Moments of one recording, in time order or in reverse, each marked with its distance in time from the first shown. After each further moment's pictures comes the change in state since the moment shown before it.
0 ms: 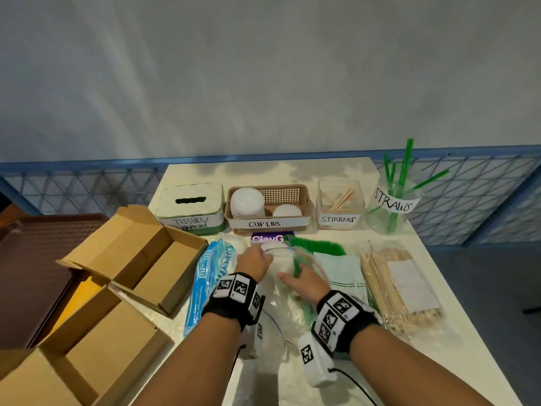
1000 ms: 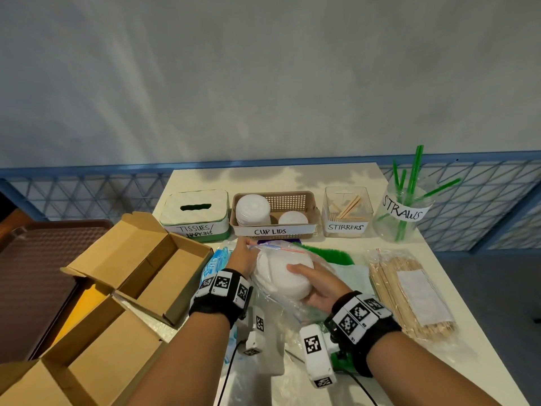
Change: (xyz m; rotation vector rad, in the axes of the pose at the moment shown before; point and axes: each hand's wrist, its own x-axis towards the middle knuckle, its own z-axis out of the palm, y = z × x) left_hand 0.027 -0.016 -0.026 -0.554 0.013 -0.121; right_hand 0.003 -0.024 -0.014 0.788 -0.139 0.143
